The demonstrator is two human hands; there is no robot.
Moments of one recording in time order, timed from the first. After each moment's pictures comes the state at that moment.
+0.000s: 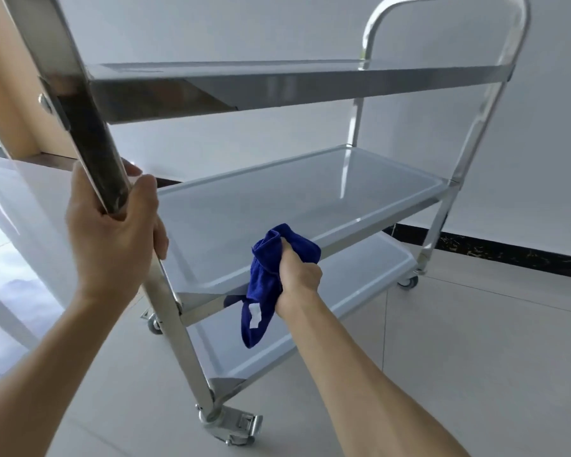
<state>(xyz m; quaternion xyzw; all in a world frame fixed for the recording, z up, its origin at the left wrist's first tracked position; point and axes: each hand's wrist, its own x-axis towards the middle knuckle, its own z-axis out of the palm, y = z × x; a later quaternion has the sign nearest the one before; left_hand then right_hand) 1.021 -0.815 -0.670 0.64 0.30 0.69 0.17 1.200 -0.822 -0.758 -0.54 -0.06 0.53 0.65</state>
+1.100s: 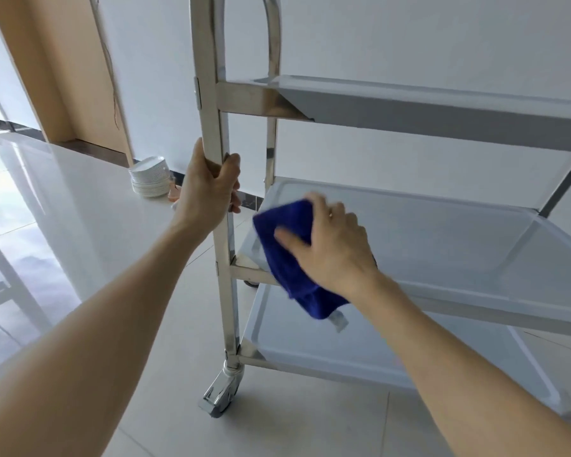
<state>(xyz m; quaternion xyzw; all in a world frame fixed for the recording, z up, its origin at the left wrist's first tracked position) 1.045 -0.749 -0.660 0.65 0.35 0.59 0.31 1.222 -0.848 -0.688 -0.69 -0.68 0.00 0.25</state>
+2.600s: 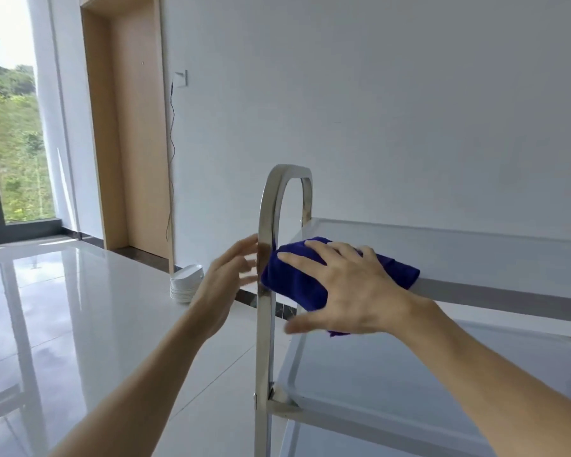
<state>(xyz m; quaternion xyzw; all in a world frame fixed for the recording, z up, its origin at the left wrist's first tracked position) 0.998 -0.773 -0.562 0.66 0.26 0.55 0.44 1.196 -0.849 -0.518 -0.59 -0.79 -0.14 0.06</state>
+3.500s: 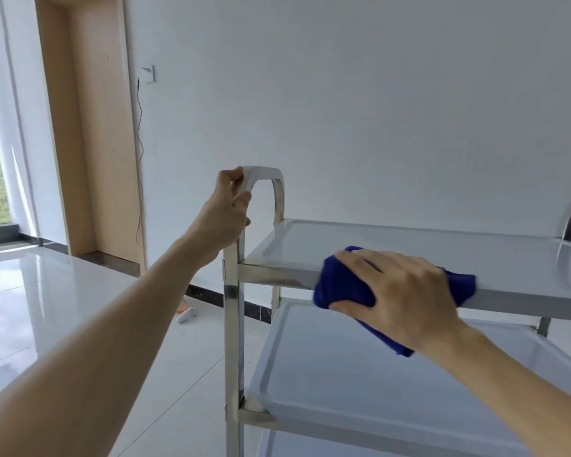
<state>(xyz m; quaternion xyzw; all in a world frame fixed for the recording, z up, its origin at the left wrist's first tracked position) 1.044 -0.738 -0.471 0.71 0.39 0.52 0.25 1.298 -0.862 -0.550 -0.56 -0.68 -0.41 0.24</state>
